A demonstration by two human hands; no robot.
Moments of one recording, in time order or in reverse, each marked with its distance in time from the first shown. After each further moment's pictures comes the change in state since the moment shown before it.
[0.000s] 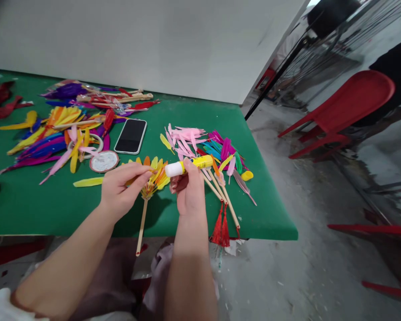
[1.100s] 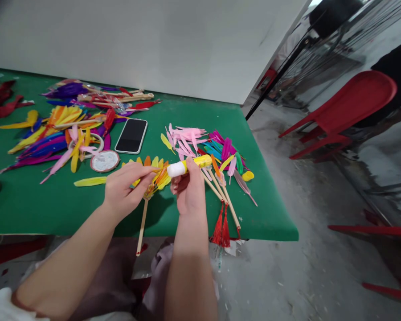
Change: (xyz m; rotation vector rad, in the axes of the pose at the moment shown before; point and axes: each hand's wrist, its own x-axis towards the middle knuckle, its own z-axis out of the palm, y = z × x) left_hand -0.002 -0.004 0.002 0.124 0.014 0.161; right_hand 0.001 0.000 0.002 0.019 -0.010 0.024
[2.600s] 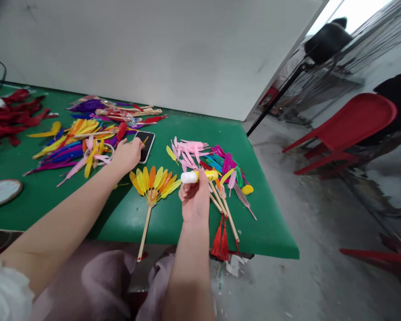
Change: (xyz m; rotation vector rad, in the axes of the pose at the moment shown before) left_hand 0.040 -0.123 -0.002 0.760 -0.433 -0.345; right_hand 0.002 -0.008 -0.005 0.106 -0.007 -0.006
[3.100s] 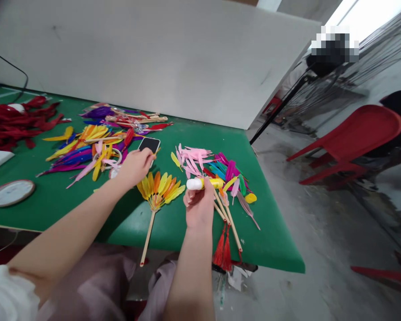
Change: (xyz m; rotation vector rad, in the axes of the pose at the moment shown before) left_hand -0.023 0.024 -0.027 -0.124 0.079 0.082; right_hand -0.004 -0.004 0.002 -0.012 -0.021 -0.015
